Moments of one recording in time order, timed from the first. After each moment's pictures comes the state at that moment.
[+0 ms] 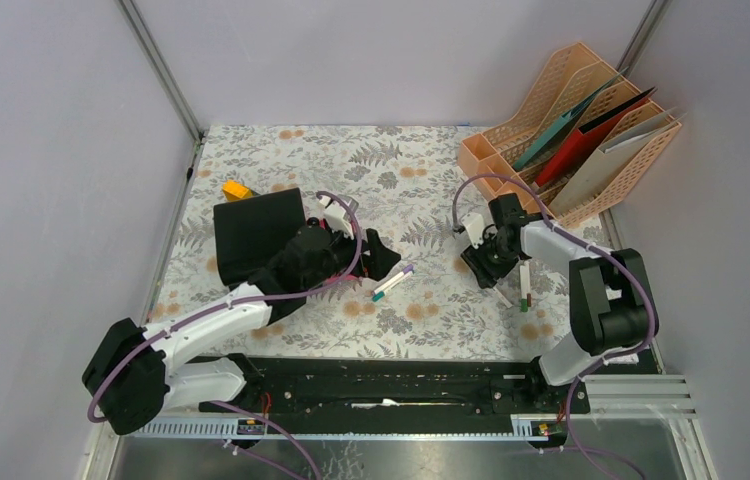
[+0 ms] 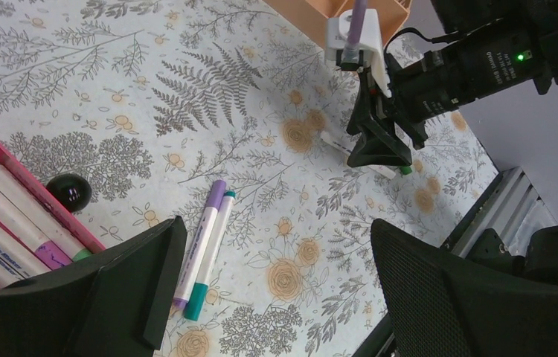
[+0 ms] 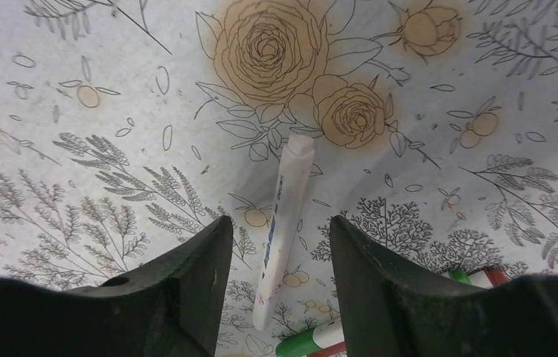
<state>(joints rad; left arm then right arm) -0.77 1.14 0.65 0.21 0.06 -0.50 0.22 1.58 0.90 -0.63 -0.23 -0.54</state>
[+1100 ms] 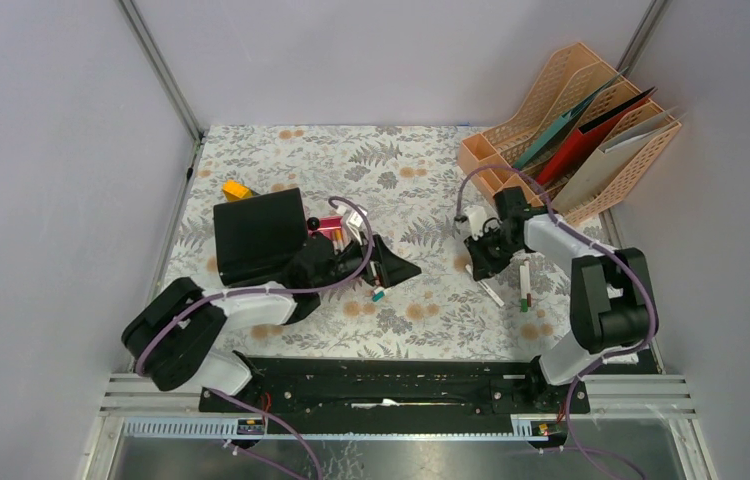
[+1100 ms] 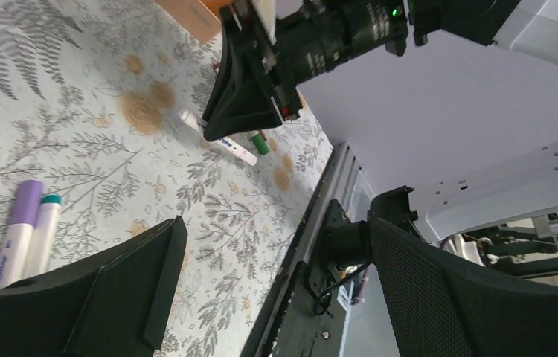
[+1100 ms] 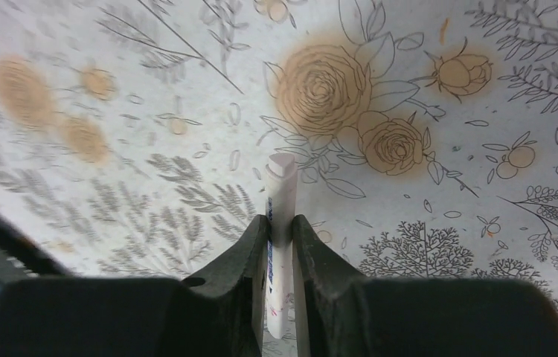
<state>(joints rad) -0.74 1.40 0.51 0.81 0.43 -0.86 0.21 1.62 0.95 -0.67 -0.35 -0.48</state>
